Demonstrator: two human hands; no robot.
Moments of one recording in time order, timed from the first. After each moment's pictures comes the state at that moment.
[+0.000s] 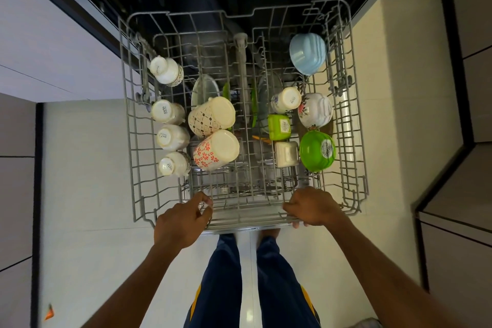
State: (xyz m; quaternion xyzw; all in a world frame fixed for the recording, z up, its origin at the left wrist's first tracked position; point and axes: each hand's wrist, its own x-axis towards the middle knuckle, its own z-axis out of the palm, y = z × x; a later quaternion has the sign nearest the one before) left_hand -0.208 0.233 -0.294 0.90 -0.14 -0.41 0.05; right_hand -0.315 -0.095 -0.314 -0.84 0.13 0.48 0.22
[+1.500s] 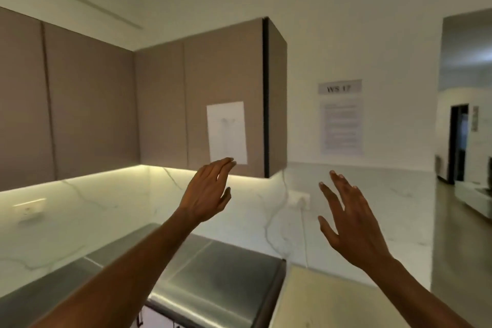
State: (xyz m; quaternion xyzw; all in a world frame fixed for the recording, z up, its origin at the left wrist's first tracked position) left_hand 0.032 0.312 0.549 0.85 -0.23 0.47 -0.04; right_hand -0.021 -0.060 0.486 -0.86 -0.18 -0.47 0.04
